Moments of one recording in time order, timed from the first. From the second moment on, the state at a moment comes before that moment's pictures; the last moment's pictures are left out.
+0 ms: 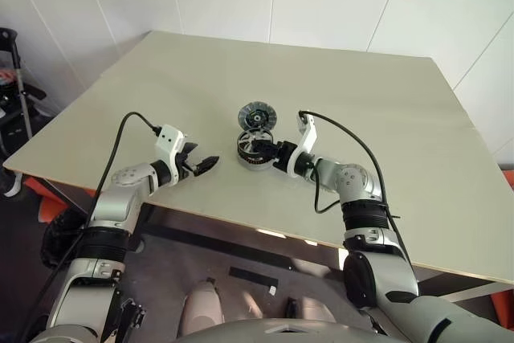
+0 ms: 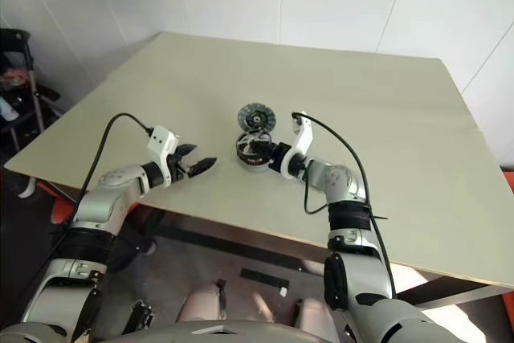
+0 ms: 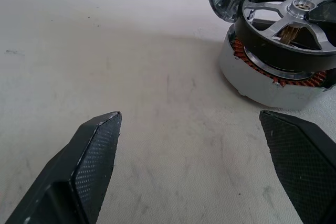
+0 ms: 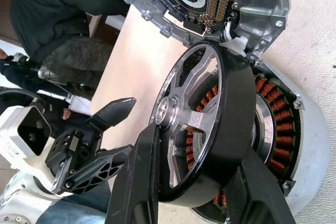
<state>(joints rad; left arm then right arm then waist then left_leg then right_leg) -0.38 0.42 0.02 0.23 -0.28 0.41 -0.71 -0.62 -0.05 -0.24 0.41 0.65 0.94 0.41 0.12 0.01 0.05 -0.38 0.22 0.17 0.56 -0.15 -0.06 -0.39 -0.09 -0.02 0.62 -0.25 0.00</state>
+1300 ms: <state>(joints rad) -0.39 0.41 0.01 0.24 -0.28 0.41 -0.72 -0.56 -0.07 -0.22 0.26 0.67 0.92 0.46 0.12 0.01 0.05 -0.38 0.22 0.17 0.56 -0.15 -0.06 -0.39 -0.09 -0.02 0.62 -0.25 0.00</state>
